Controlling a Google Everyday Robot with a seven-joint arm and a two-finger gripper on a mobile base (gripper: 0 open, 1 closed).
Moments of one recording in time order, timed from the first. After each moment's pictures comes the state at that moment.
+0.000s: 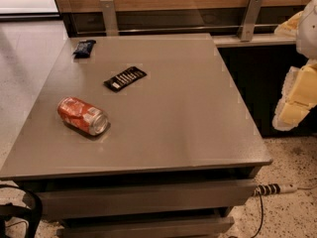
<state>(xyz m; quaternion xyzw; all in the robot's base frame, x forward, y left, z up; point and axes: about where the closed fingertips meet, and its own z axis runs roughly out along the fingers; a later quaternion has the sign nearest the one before) 0.438 -0.211 0.995 -0.60 0.77 -0.06 0.19</state>
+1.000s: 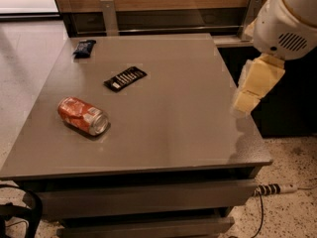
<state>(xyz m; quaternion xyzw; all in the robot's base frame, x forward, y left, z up) 0.471 -0.166 0.984 -0.58 0.79 -0.03 0.20</state>
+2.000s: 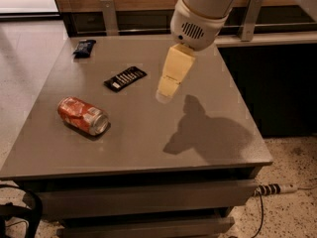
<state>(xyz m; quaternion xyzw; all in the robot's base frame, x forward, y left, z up) 0.520 -0.049 0.960 -0.57 0.81 0.02 0.16</state>
